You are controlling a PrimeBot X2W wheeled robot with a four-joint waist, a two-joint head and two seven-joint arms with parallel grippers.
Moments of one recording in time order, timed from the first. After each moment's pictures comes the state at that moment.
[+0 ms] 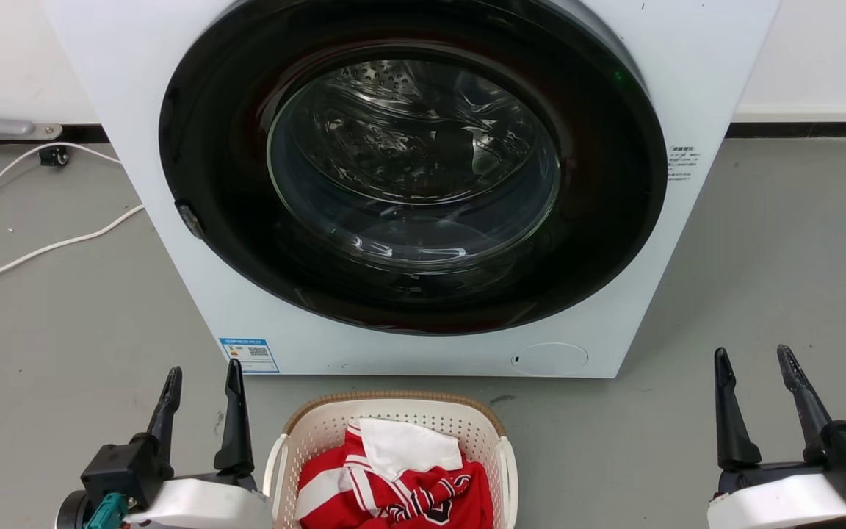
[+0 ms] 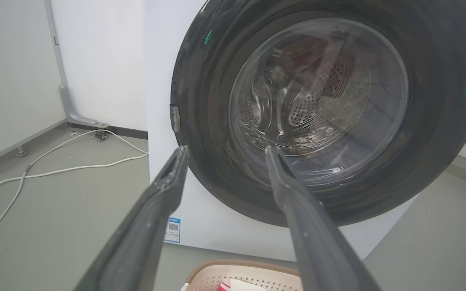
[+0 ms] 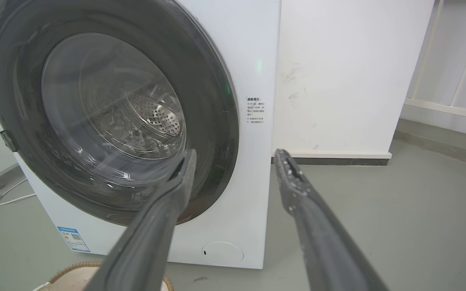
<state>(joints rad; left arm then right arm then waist) 0.04 0.05 0.04 0.07 -0.22 -0.06 -0.23 0.07 -0.05 -0.07 0.00 0.08 0.13 -0.23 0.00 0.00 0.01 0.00</state>
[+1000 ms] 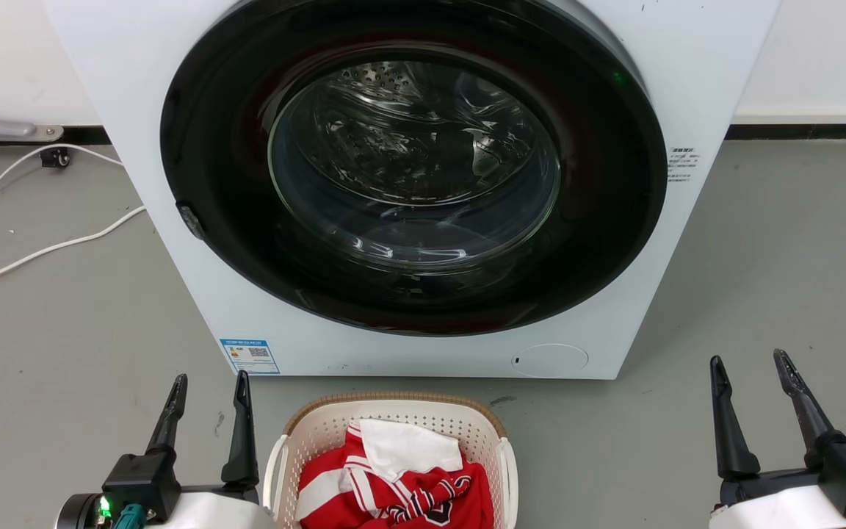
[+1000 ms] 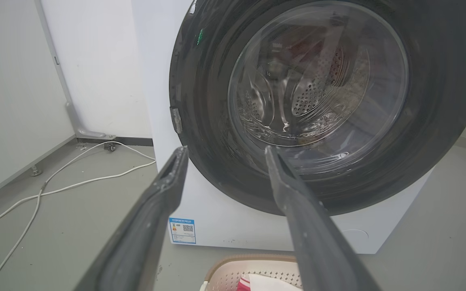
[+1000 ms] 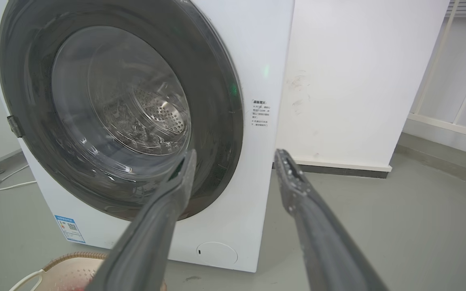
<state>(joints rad) 0.06 0.05 0.03 0.08 -0.10 -0.05 -0.26 0.09 -0.05 -0.08 -0.01 0.00 0.13 -0.26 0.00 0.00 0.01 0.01</state>
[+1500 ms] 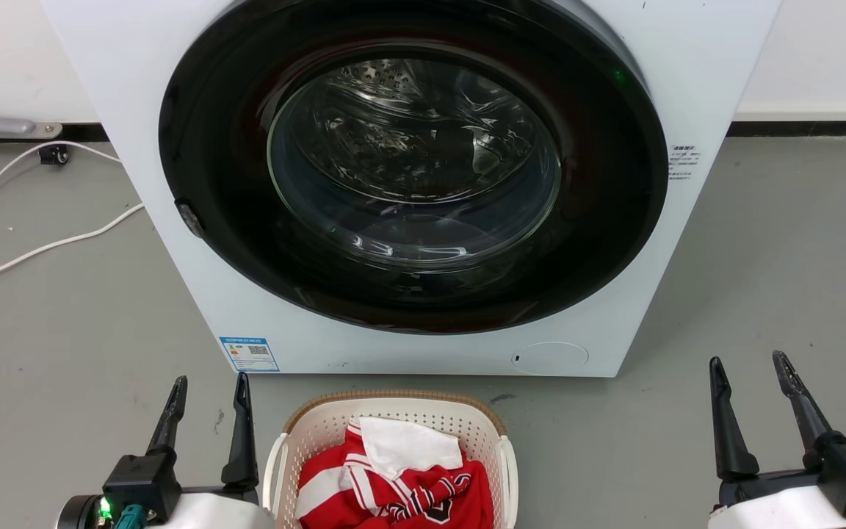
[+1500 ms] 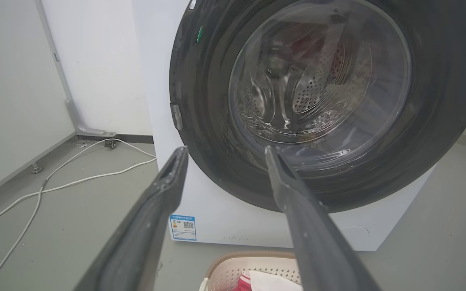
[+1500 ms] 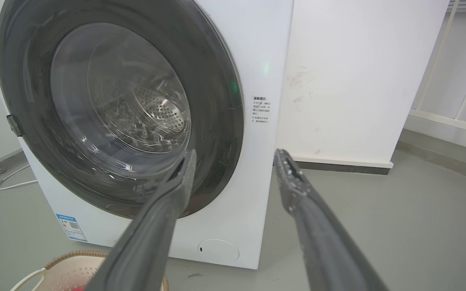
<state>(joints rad) 0.06 0.05 0.03 0.08 -0.10 -0.05 -0.26 0.09 -0.05 -0.08 0.00 0.01 0.13 -0.26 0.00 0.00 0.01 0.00</state>
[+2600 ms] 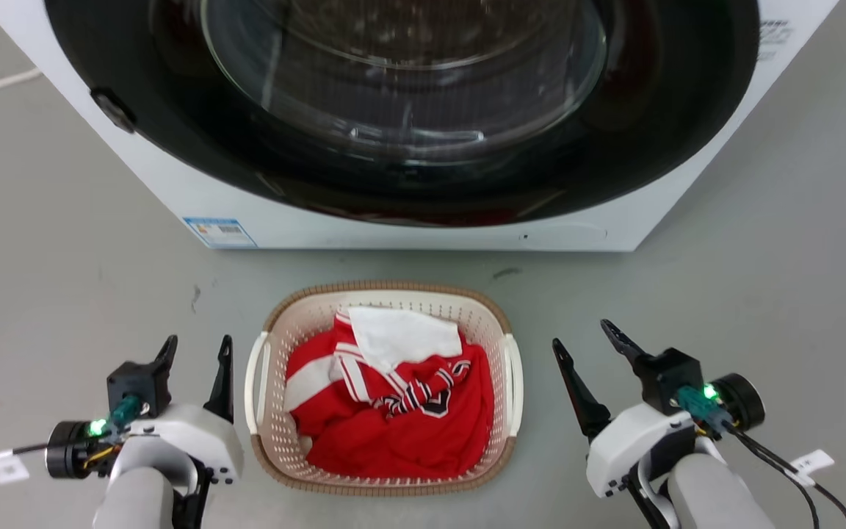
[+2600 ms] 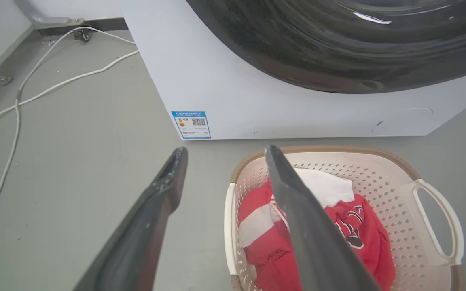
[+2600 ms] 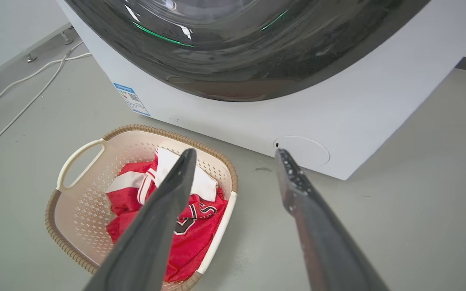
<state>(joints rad) -0.29 0.15 0.07 0.62 -0.06 -0.13 -0.26 -0.29 -0.05 0.22 0.56 0.02 0.13 -0.26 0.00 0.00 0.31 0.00</state>
